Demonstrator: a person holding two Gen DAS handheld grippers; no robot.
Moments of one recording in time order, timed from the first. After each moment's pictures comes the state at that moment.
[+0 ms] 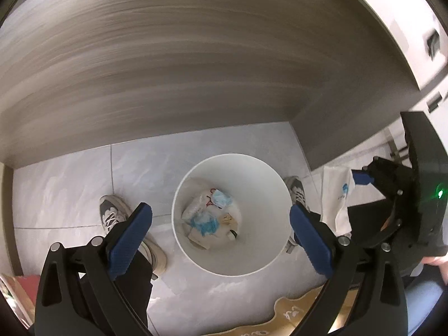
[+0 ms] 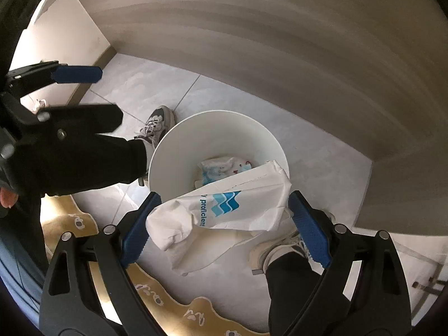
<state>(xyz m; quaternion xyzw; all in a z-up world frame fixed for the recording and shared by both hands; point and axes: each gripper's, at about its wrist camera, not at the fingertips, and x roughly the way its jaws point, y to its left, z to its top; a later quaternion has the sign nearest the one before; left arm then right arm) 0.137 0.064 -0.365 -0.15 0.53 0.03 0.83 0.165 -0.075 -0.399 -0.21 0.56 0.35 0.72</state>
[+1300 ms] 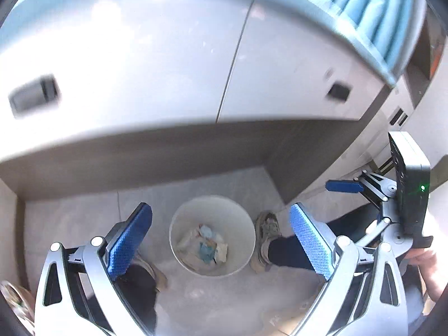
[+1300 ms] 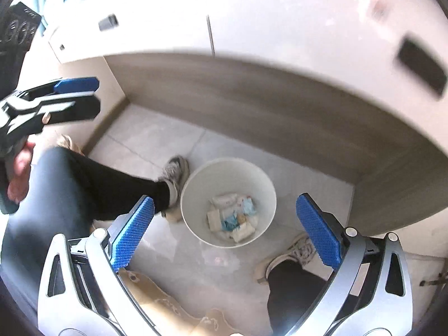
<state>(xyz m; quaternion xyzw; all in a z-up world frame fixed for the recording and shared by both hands) 0.058 0.036 -0.201 -0.11 0.40 0.01 0.91 0.103 -0.137 -0.241 -0.14 0.44 0.37 0.80</state>
